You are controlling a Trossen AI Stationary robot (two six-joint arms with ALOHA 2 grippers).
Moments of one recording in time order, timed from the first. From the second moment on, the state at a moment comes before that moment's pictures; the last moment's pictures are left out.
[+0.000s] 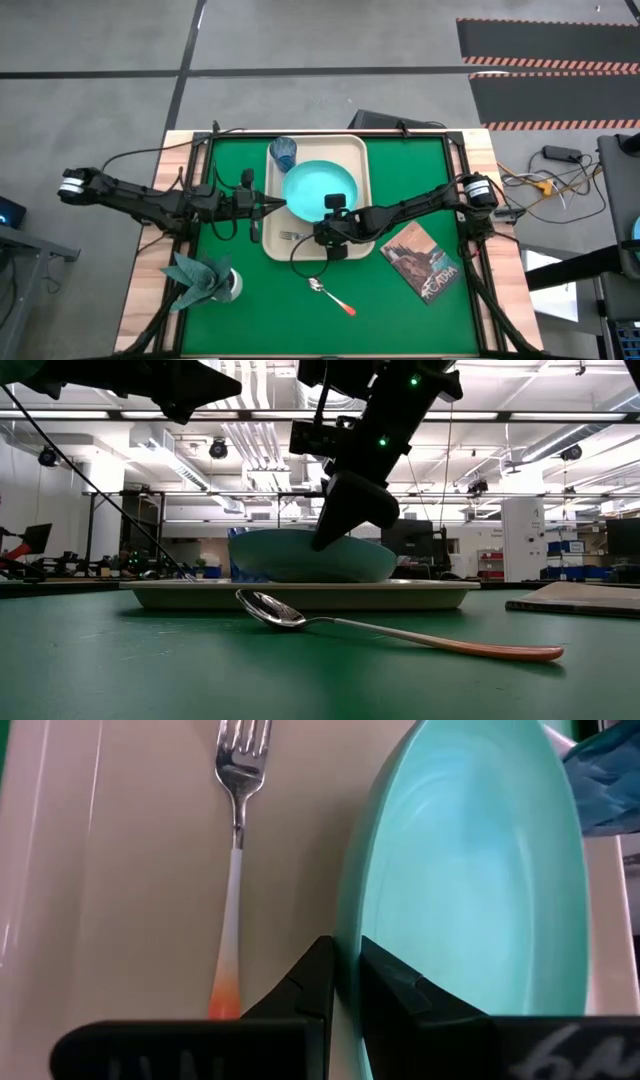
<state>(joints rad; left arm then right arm) -0.13 0.87 0.48 0.35 -0.30 0.11 0.14 1.97 1.37 -0.43 0.43 -0.15</state>
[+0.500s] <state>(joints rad) -0.13 0.87 0.48 0.35 -0.30 0.11 0.14 1.97 1.37 -0.39 0.36 -0.16</state>
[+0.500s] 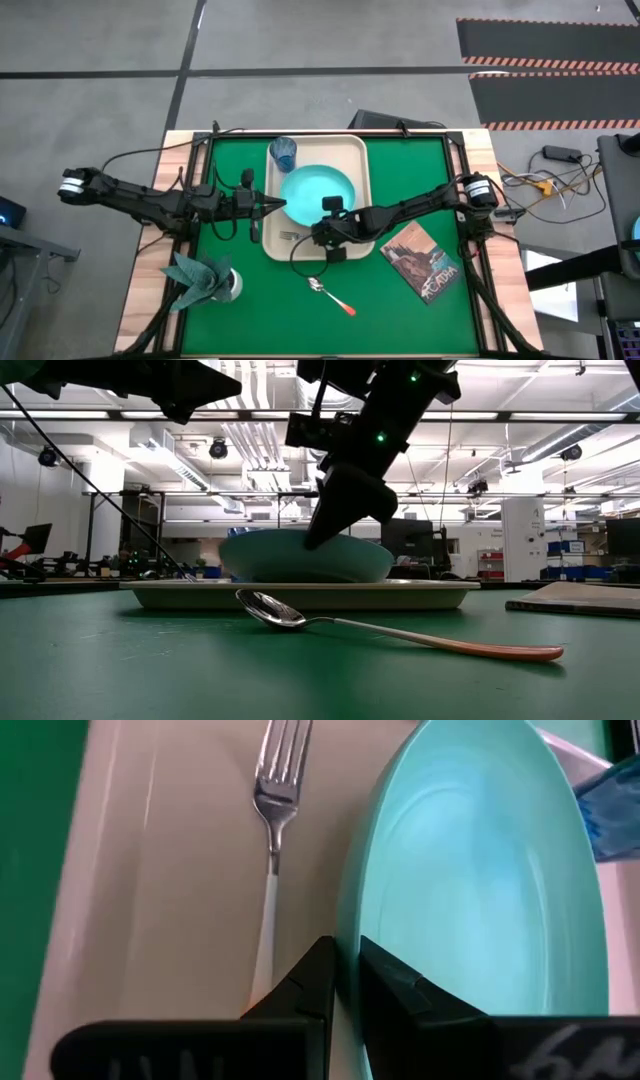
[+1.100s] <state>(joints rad) -0.13 0.87 0.48 0.35 -0.30 0.11 0.14 1.97 1.35 -0.37 0.36 -0.16</state>
